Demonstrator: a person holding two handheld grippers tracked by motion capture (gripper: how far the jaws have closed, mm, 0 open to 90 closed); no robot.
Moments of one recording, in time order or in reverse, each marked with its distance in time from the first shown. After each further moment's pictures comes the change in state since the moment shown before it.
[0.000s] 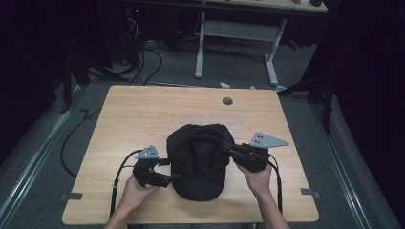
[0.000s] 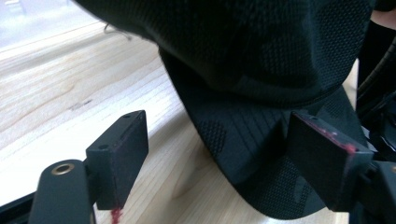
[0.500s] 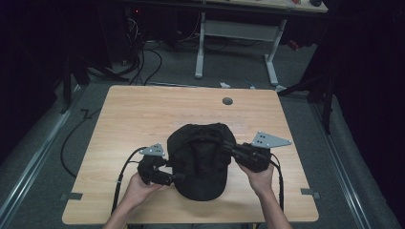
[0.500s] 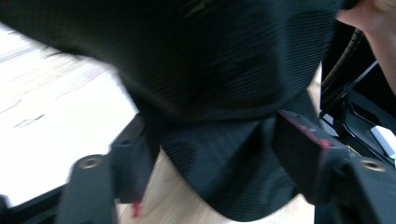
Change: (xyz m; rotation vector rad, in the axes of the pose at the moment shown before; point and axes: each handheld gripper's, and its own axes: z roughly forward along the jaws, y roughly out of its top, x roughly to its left) left arm -0.004 0.012 0.009 0.036 -0.118 0.002; right arm -0.001 0.003 -0.005 -0.010 0.026 -0.024
